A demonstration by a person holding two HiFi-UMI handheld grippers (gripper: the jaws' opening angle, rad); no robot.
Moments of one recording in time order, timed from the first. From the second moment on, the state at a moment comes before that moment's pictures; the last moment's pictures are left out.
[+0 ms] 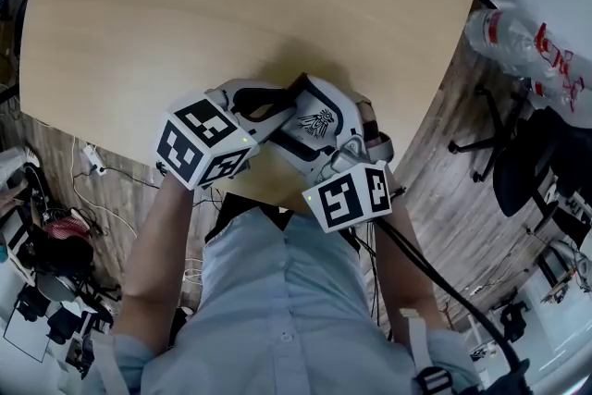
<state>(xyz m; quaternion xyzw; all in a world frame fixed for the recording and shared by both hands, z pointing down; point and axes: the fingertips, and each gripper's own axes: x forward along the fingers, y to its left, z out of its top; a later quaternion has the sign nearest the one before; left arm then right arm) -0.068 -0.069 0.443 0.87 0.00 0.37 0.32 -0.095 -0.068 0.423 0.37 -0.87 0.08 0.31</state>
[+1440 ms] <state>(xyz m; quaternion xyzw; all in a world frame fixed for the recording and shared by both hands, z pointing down) -0.083 -0.064 0.446 0.86 -0.02 0.39 0.34 -0.098 -0.040 0.458 0.38 -0.81 0.17 0.41</state>
